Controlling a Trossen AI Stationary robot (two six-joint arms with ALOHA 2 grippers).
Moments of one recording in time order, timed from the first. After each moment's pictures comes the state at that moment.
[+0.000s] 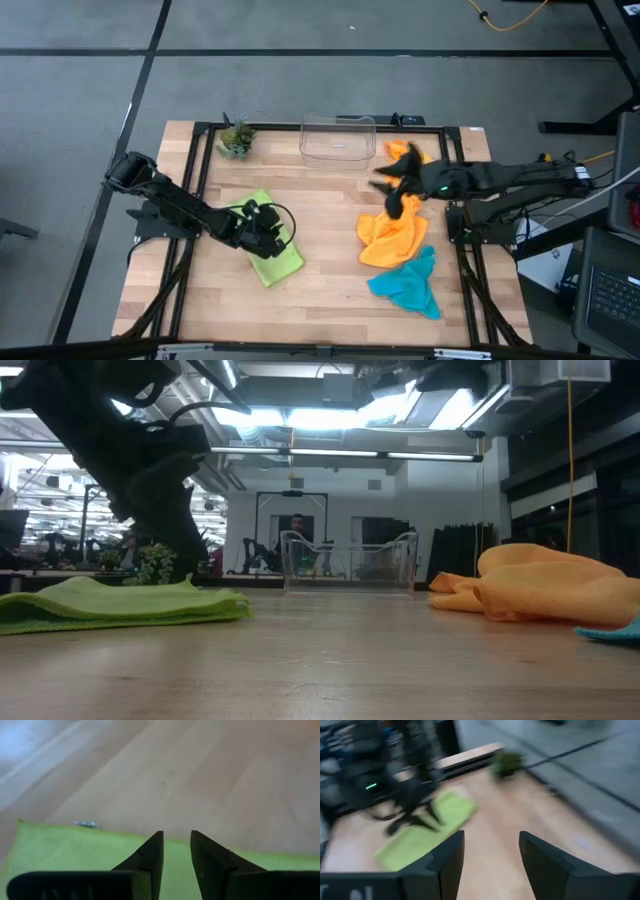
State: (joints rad) left arm -0.37 1.49 0.66 -0.28 -0.66 -0.87; right arm 0.13 1.08 0.99 -0.37 0.40 0.36
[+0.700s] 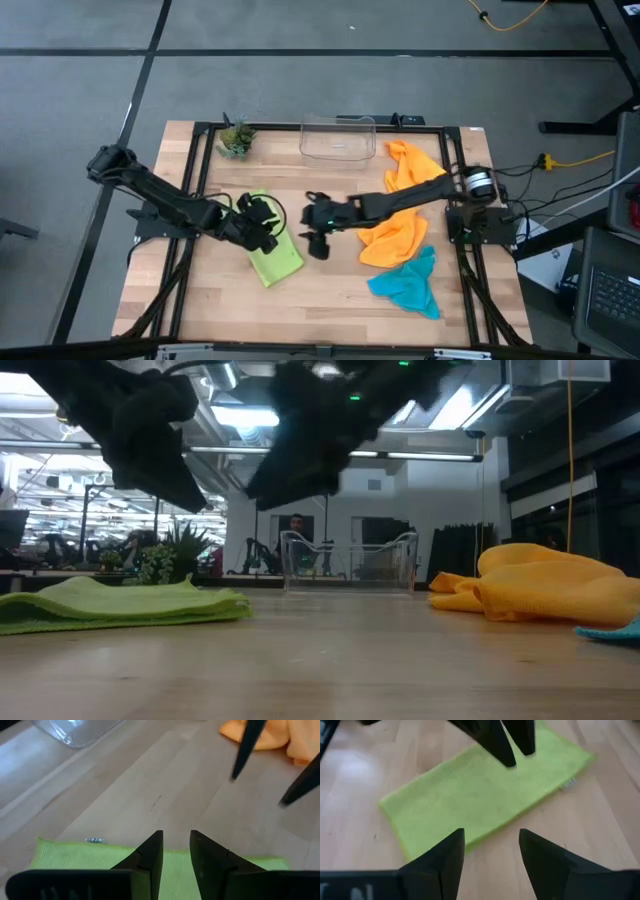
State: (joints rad) left arm -0.39 1.26 0.66 -0.36 -0.65 -0.83; right arm 0.13 1.97 1.37 -0.11 0.08 0.19
